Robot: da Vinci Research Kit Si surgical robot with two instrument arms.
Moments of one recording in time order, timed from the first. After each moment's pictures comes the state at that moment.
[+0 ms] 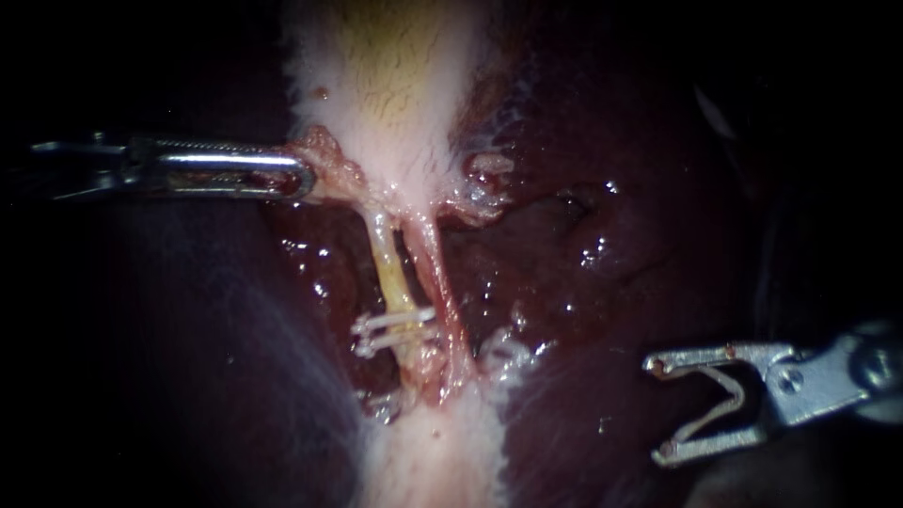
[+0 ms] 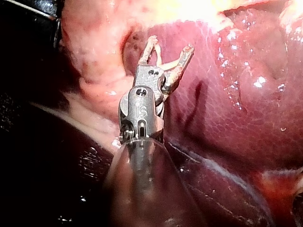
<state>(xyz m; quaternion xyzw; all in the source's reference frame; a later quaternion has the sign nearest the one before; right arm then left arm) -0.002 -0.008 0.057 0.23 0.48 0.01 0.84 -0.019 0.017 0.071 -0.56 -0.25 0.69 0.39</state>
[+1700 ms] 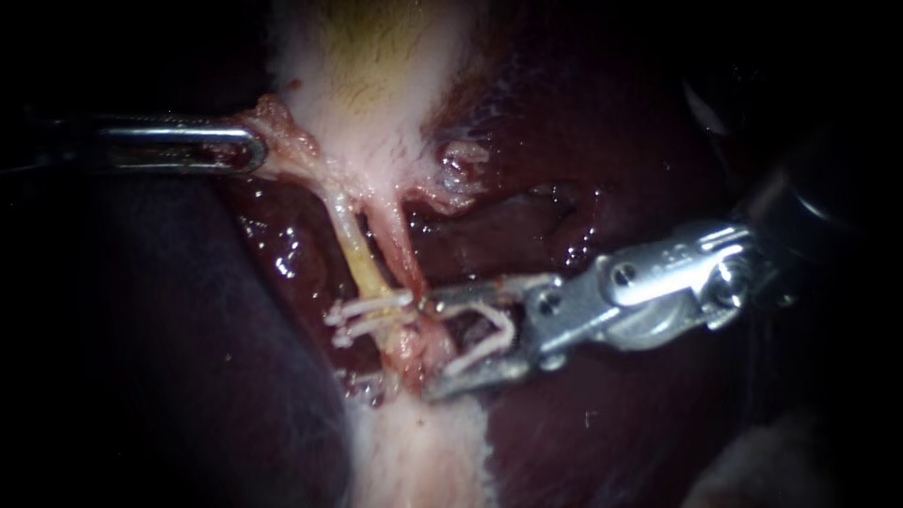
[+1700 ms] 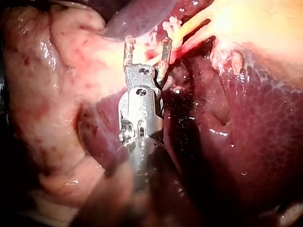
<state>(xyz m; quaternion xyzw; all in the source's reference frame) 0.017 -0.002 0.060 0.27 0.50 0.08 0.82 -0.015 0.019 0.066 -0.56 -0.23 0.68 0.40</state>
